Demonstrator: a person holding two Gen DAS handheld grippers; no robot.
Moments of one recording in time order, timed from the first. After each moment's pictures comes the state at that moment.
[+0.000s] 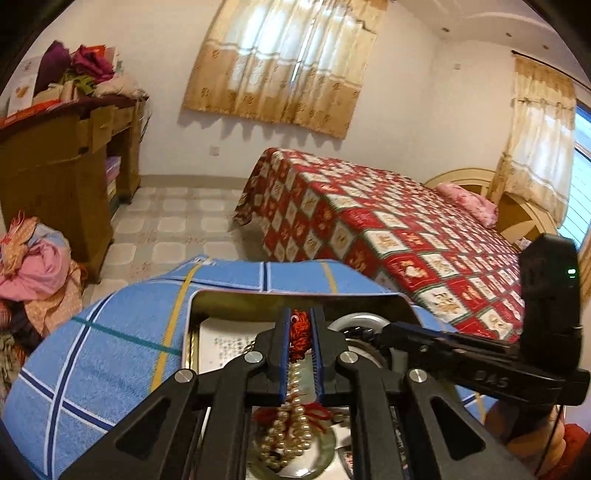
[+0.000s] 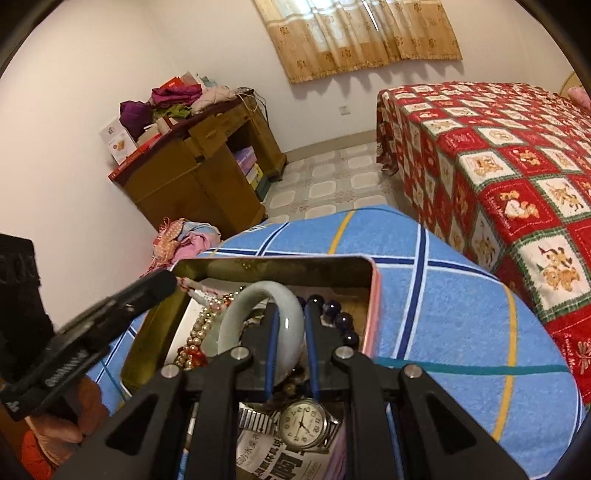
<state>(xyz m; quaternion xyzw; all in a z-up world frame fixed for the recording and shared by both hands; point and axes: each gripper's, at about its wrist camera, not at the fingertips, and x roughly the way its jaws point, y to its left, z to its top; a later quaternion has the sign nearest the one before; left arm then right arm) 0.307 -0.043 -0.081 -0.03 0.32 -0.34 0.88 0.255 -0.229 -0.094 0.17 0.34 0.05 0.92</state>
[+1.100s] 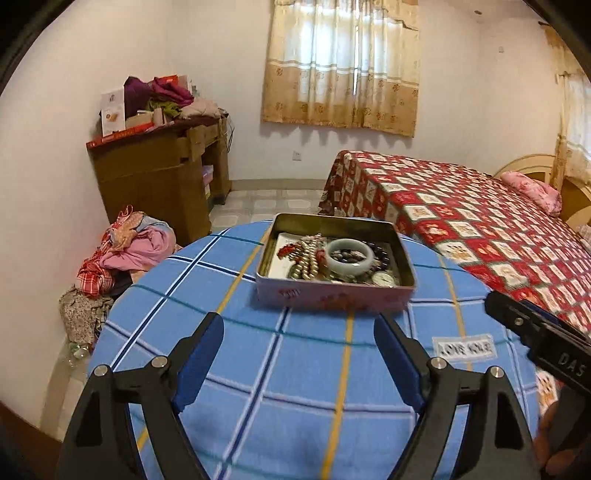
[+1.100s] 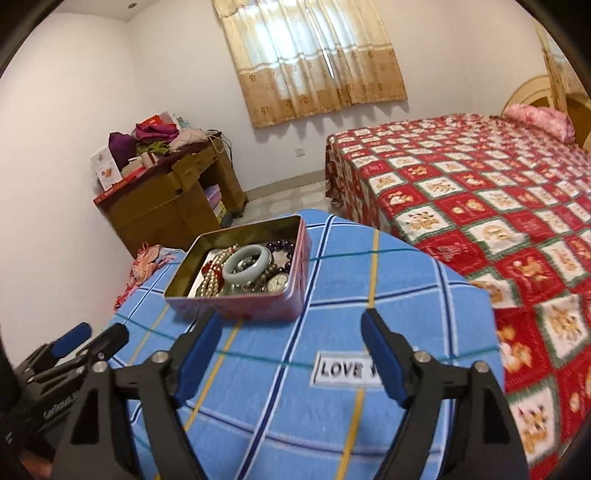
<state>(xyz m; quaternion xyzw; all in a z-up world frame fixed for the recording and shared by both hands) 0.098 -0.006 -0.035 0.03 0.31 -0.16 0.94 0.052 -0.203 -0.044 0.15 0.28 -0.07 0.95</state>
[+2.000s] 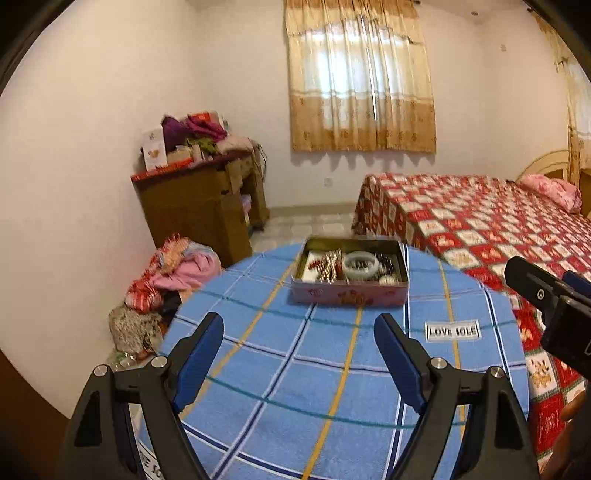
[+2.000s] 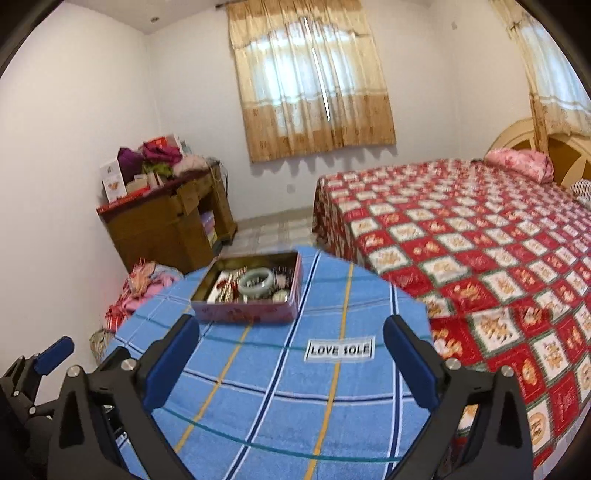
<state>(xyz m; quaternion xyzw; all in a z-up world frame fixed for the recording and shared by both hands) 0.002 -0.001 0.003 0.07 0.24 -0.08 0.97 -0.032 -0.169 0.016 0.10 0.20 -0.11 0.97</state>
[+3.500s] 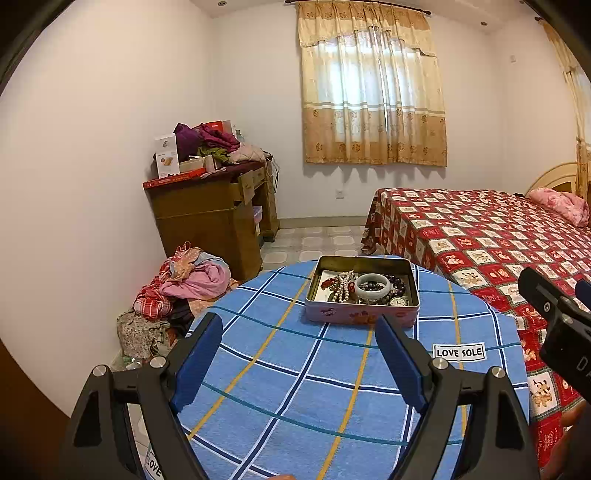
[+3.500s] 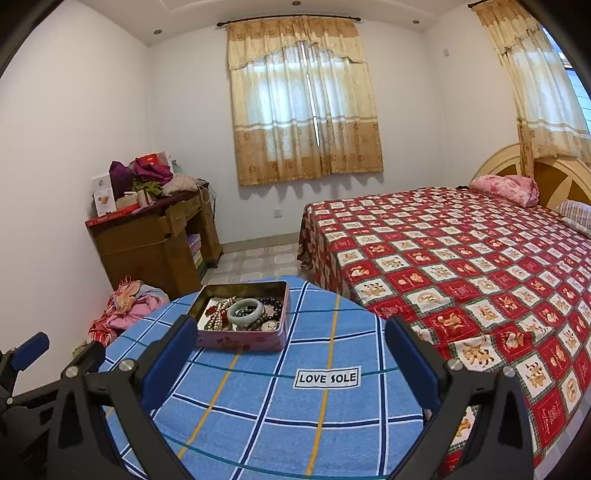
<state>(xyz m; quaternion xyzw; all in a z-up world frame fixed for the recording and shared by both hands) 0.007 0.006 0.018 0.06 0.23 -0.07 0.97 -0.028 -0.168 0.025 0.08 0.17 -0.13 0.97</state>
